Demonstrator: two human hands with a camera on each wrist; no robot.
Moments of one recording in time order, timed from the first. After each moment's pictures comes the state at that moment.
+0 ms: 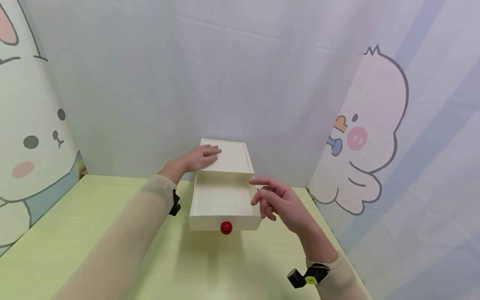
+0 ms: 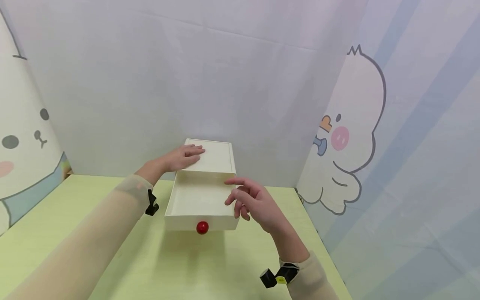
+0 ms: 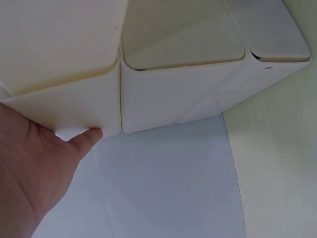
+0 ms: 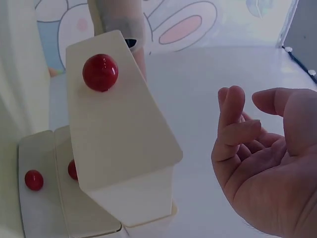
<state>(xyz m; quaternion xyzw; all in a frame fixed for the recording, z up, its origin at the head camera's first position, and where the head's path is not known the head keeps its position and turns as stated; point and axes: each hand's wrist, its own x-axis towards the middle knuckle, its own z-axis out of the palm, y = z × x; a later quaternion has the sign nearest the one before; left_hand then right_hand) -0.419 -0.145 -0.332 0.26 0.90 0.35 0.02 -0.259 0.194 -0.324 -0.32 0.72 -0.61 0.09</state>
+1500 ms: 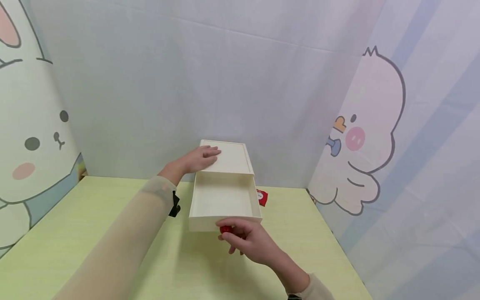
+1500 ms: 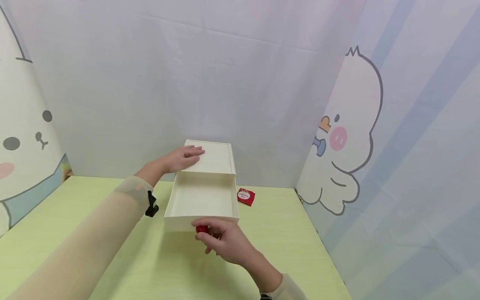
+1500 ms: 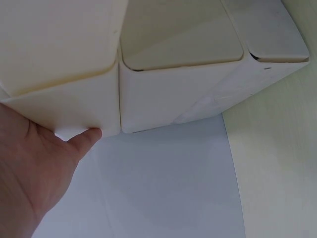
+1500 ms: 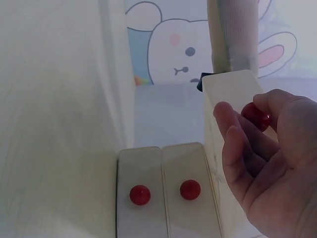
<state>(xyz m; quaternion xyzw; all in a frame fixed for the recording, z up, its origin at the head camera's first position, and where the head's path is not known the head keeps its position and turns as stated) -0.420 -0.146 -0.334 0.27 0.90 0.34 0.01 -0.232 0.140 -0.411 -0.34 0.79 -0.50 0.10</state>
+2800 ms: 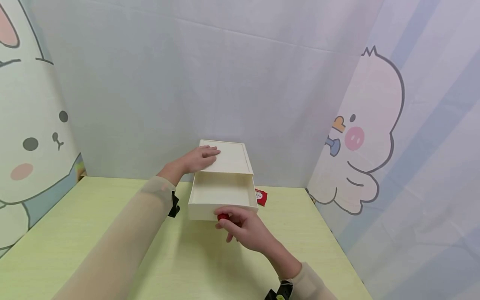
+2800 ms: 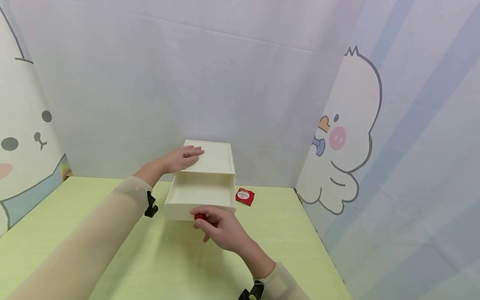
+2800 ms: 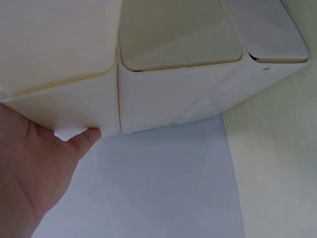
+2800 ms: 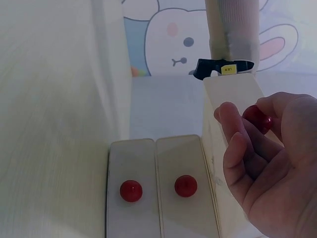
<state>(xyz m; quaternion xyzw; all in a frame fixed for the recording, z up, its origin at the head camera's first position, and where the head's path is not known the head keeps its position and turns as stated) -0.419 -0.147 -0.334 0.26 0.90 0.34 0.01 -0.253 0.126 -0.404 -0.34 0.80 -0.50 0.07</state>
